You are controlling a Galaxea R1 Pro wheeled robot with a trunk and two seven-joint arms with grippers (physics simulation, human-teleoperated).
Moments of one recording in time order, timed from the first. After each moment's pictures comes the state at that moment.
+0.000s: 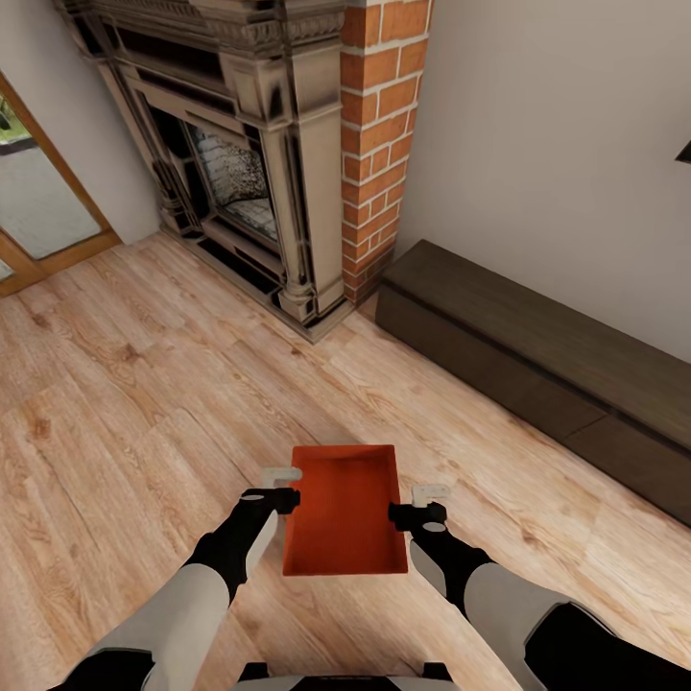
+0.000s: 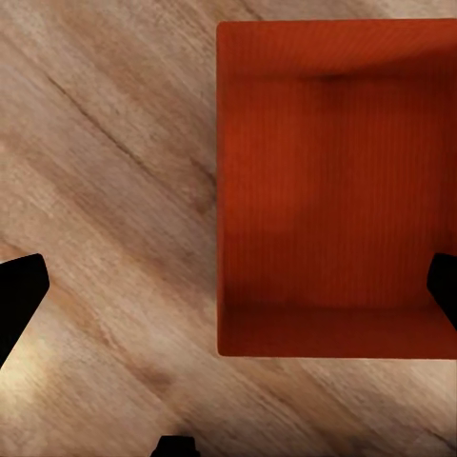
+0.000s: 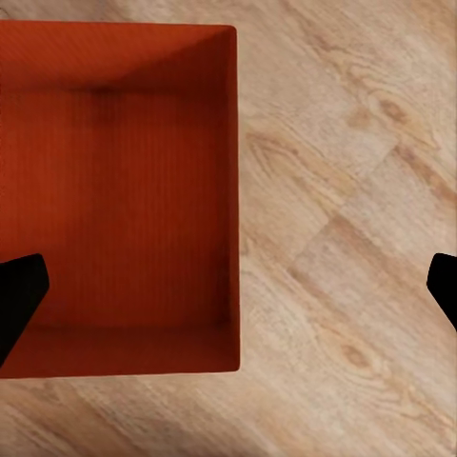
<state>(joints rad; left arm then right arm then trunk) -0.76 -0.16 0.01 -0.50 -0.04 0.31 0.19 -0.83 0.12 0.60 -0.17 -0.53 -0.06 -0.26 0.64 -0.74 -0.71</state>
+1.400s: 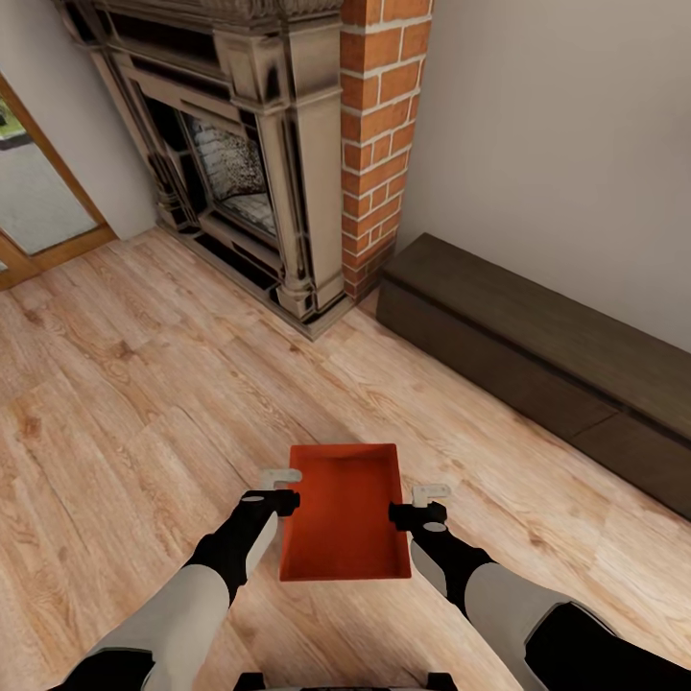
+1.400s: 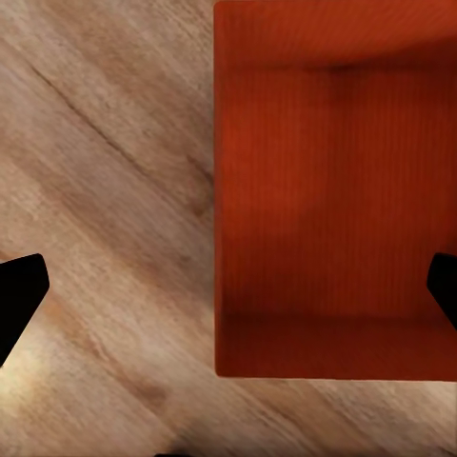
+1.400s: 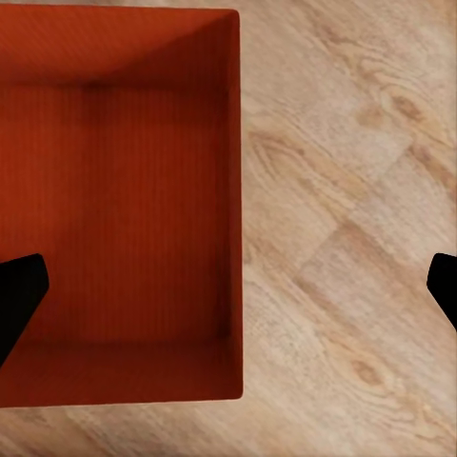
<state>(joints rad) -0.76 -0.16 0.01 -0.49 -0.04 0.31 0.19 -0.83 0.12 0.60 -0.17 -0.53 -0.06 -0.26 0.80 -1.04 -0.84</state>
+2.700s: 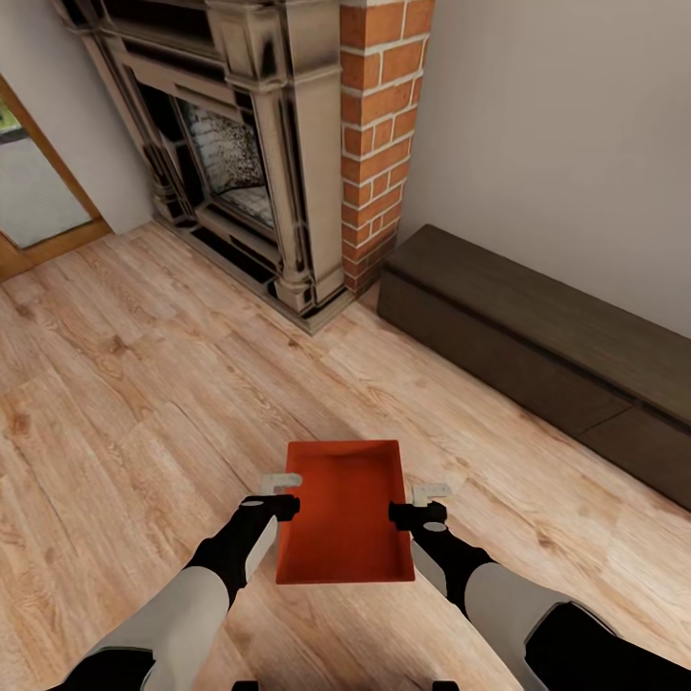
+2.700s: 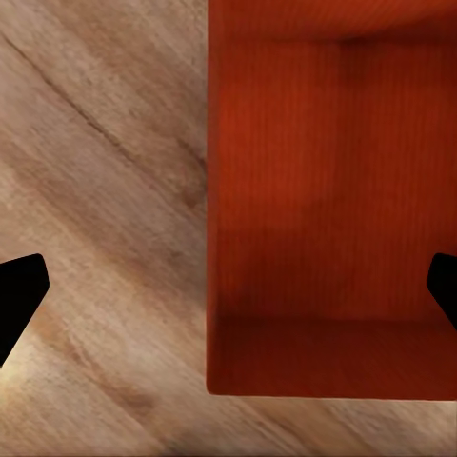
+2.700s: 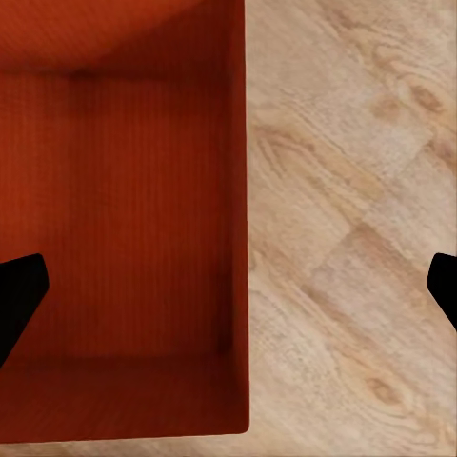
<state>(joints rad) -0.76 -0.16 0.02 -0.46 -0.03 0.29 0.19 -0.83 0.12 0.60 -0.17 -0.53 -0.06 -0.26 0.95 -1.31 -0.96</state>
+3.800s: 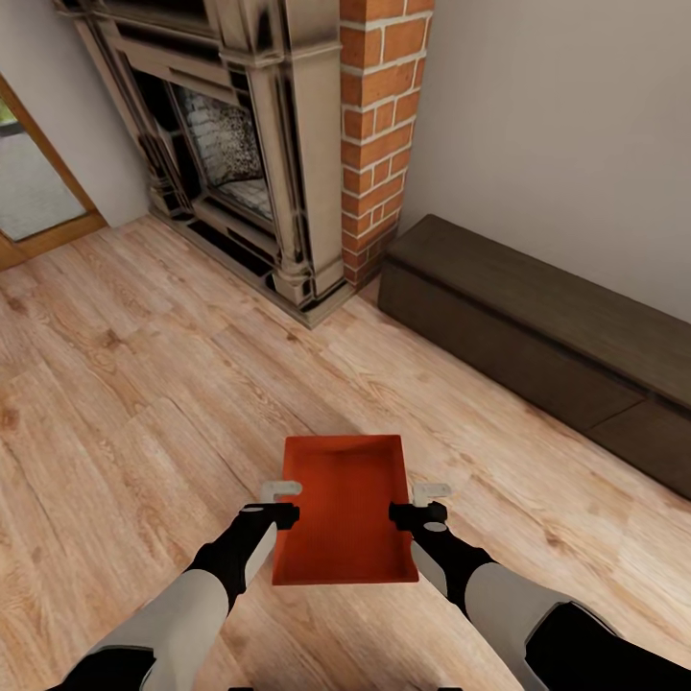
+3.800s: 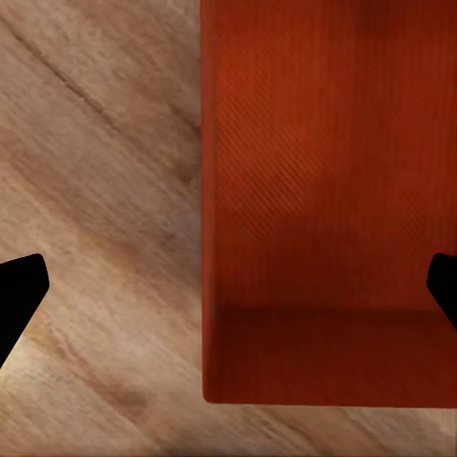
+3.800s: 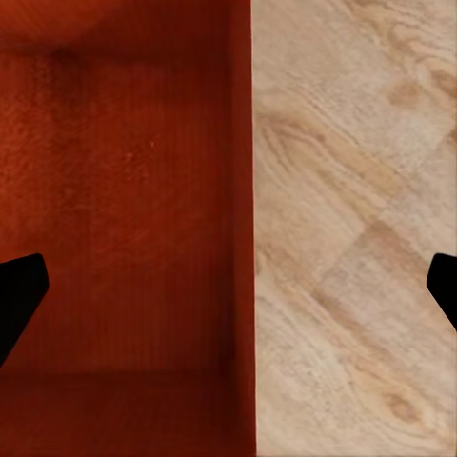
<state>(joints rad) -0.76 -0.16 0.02 -0.42 -0.02 0.29 0.19 -0.83 0.12 0.60 -0.17 -0.53 -0.06 -0.26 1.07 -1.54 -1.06</state>
